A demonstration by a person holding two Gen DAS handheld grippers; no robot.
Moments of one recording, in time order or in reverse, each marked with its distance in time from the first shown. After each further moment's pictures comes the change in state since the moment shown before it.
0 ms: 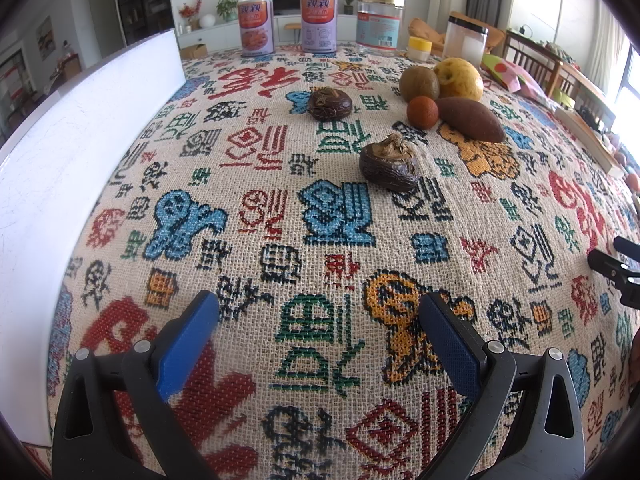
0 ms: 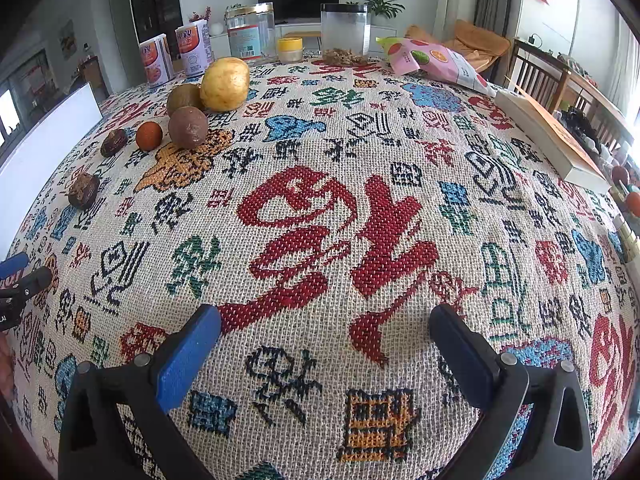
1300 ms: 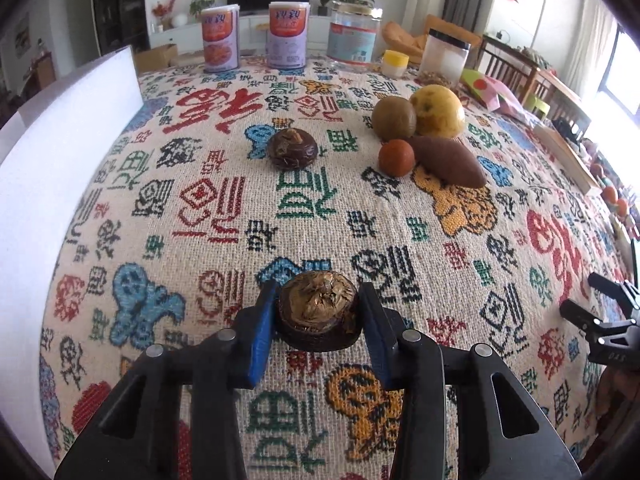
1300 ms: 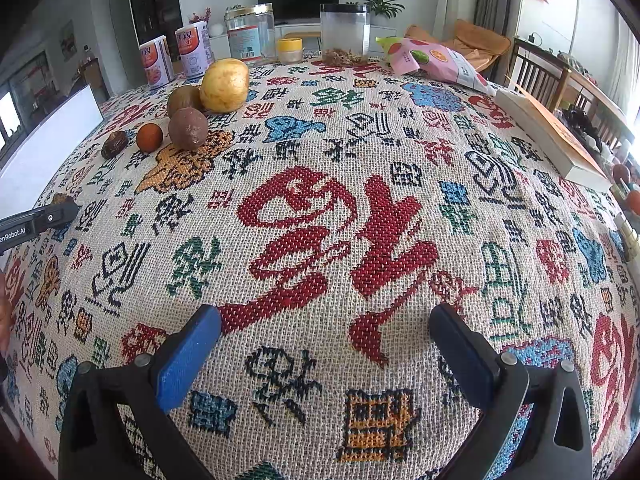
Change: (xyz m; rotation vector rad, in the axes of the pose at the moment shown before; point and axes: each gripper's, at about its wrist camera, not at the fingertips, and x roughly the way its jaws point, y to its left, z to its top) left arm 0.010 -0.004 0.046 0.019 0.009 -0.123; right arm 0.000 0.000 0.000 0.002 -0.001 0.002
